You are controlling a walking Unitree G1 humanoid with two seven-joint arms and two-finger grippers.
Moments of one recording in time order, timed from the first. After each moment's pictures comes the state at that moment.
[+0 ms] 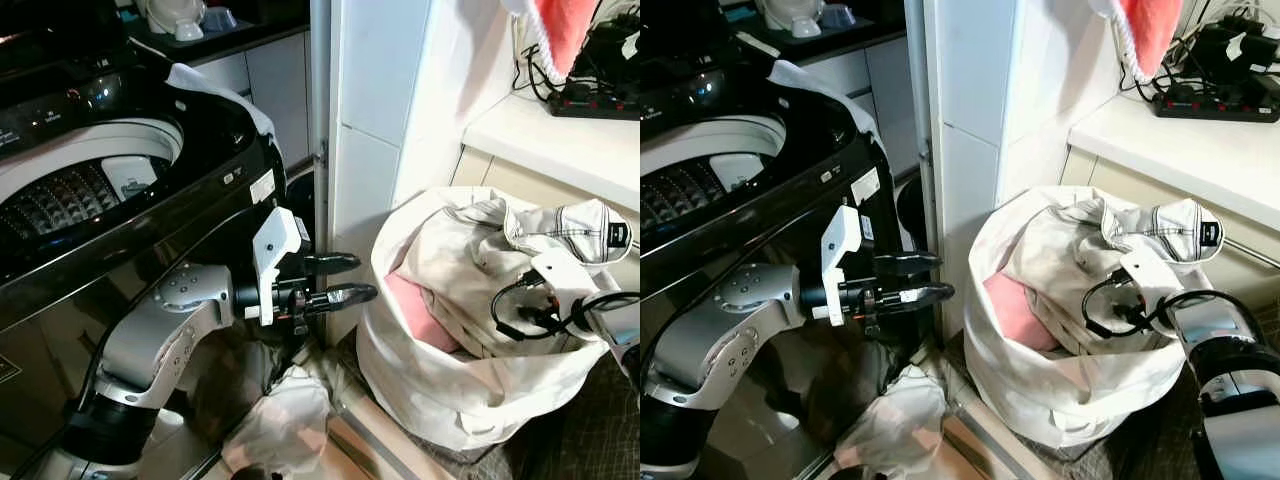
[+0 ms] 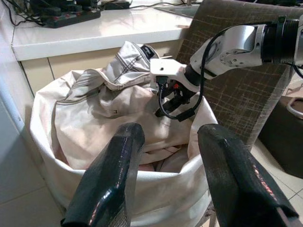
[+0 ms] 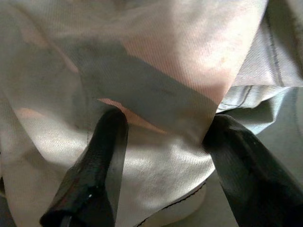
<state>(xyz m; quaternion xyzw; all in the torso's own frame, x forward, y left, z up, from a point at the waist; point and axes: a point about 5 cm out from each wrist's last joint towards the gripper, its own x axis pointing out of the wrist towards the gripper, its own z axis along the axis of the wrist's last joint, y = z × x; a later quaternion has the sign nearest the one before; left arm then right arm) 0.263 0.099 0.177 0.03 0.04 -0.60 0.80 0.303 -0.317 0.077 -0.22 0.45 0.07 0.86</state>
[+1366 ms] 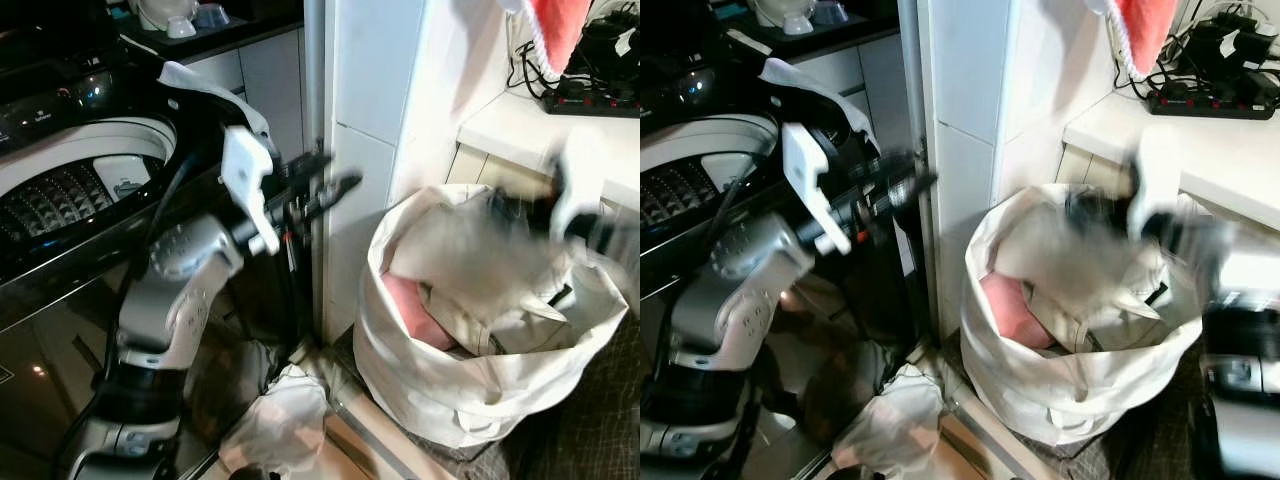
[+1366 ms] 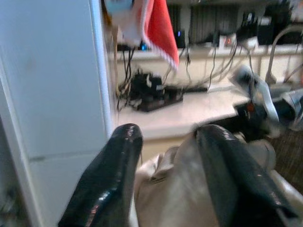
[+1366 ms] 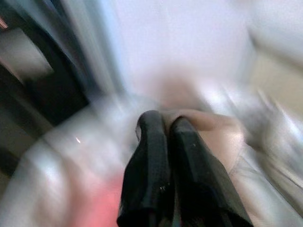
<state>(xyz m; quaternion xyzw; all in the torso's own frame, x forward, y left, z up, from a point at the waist) 0.301 0.100 0.231 -0.04 -0.13 -0.45 0.88 0.342 -0.245 0.232 0.05 0.11 0.24 0.96</state>
